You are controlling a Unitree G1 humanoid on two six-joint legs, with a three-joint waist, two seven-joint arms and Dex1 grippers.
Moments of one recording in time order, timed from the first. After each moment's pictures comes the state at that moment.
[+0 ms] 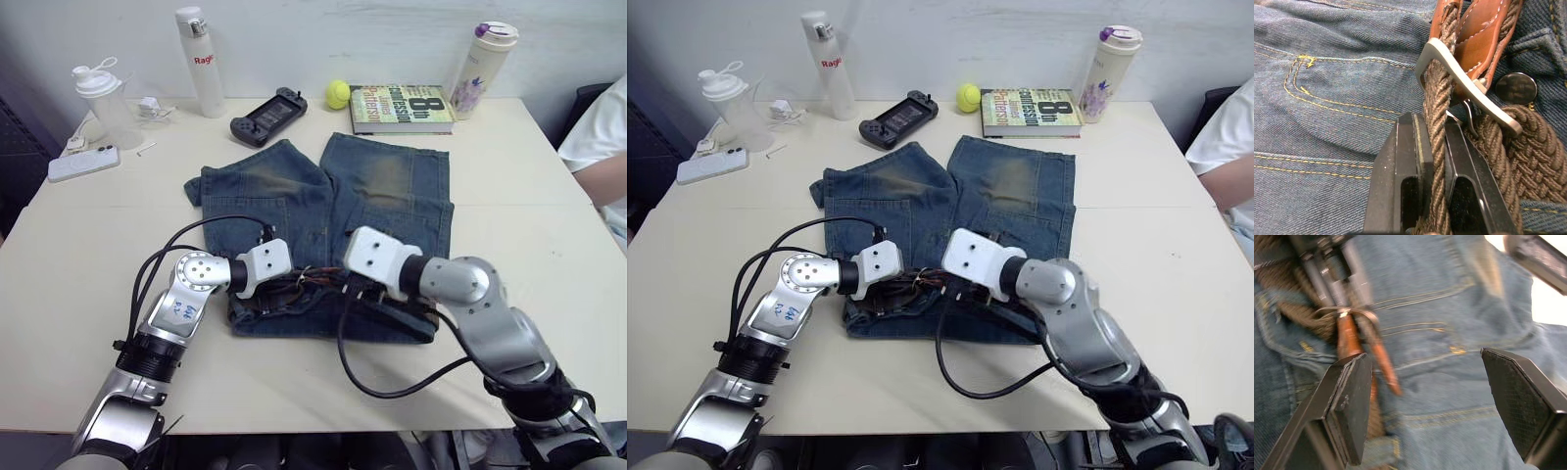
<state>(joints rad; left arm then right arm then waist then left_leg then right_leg) -0.52 0.48 -0.22 0.11 0.07 0.15 -0.95 -0.51 -0.53 0.41 -0.55 -0.22 0.74 0.78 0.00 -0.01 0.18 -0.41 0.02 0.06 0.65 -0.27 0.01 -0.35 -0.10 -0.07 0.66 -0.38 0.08</state>
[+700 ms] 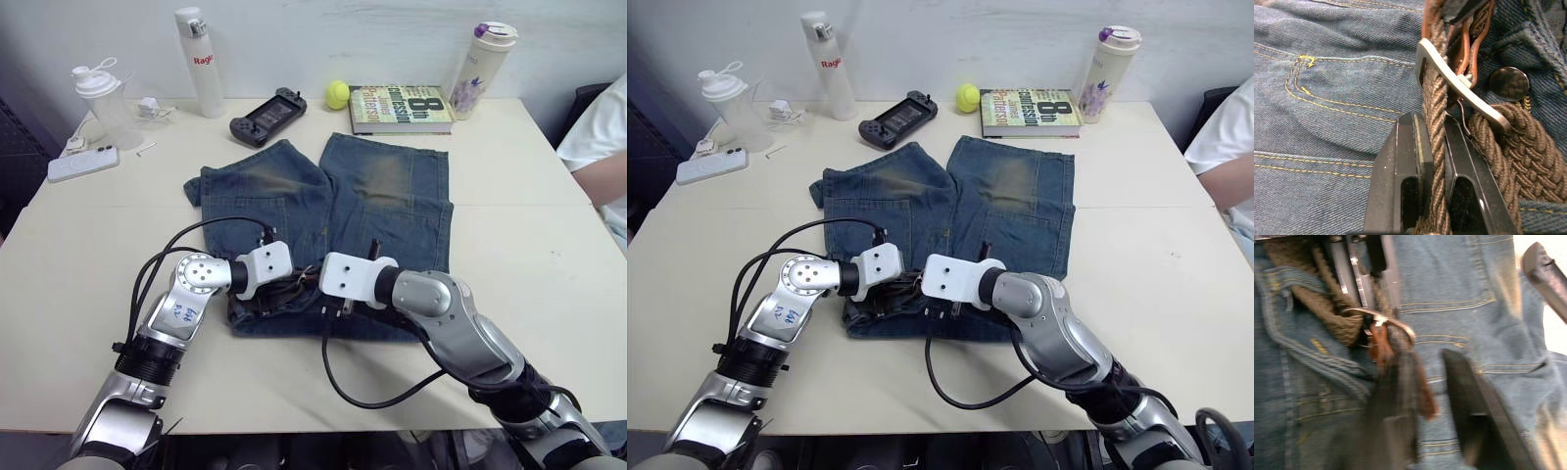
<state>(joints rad) -0.51 0.49 -0.23 0.09 0.09 0.15 -0.93 -0.50 -0.50 0.51 -0.49 -0.31 0.65 0.74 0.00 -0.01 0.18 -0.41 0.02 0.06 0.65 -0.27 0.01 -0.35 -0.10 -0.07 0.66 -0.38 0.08</state>
